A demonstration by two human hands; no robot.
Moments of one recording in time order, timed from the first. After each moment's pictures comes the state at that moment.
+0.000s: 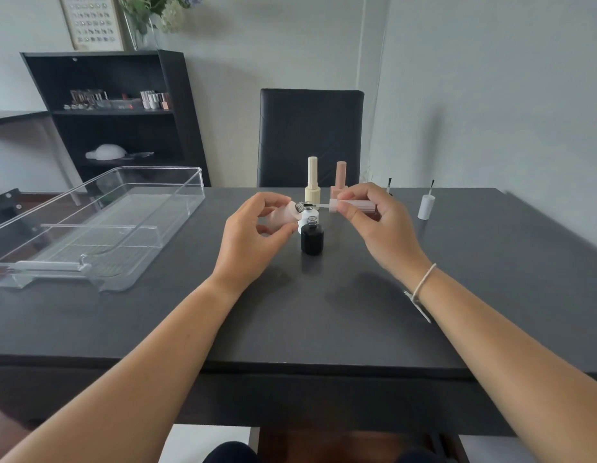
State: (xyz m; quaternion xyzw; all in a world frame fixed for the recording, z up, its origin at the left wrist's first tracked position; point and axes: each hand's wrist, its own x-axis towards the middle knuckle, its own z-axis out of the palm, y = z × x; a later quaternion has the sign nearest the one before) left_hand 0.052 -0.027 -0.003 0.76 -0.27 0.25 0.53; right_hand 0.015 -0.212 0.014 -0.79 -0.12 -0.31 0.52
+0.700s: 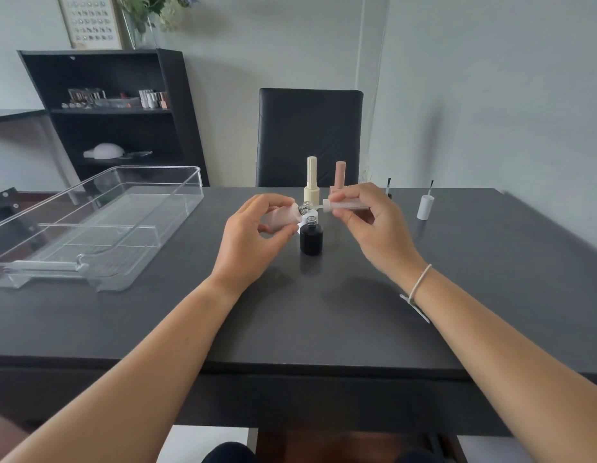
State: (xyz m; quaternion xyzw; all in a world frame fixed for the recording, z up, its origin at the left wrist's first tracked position) left_hand 0.055 -0.026 -0.004 0.76 -0.29 0.27 0.51; right_hand 0.020 -0.211 0.011 -0.81 -0.17 -0.33 0.46
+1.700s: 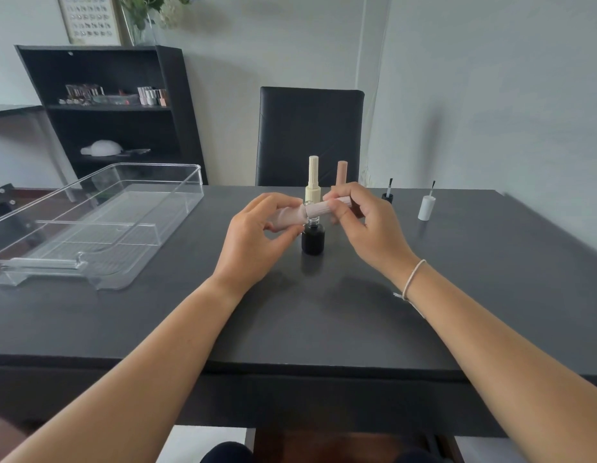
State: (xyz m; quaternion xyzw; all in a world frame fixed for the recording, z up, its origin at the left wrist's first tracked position) left_hand 0.054 -0.028 -0.003 0.76 -0.34 0.29 0.48; right_hand 0.026 -0.205 0.013 -0.83 -0.19 -0.33 0.41
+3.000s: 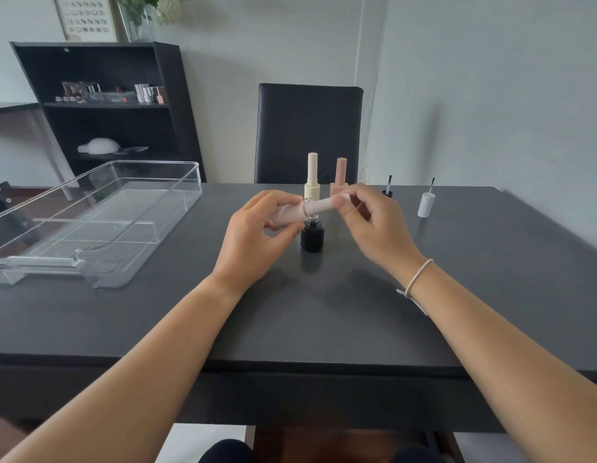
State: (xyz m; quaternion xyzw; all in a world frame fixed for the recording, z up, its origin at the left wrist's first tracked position) left_hand 0.054 -0.029 -0.003 0.76 -0.34 0.30 0.46; right_hand 0.028 -0.214 0.008 -0.83 -0.16 -0.34 0.41
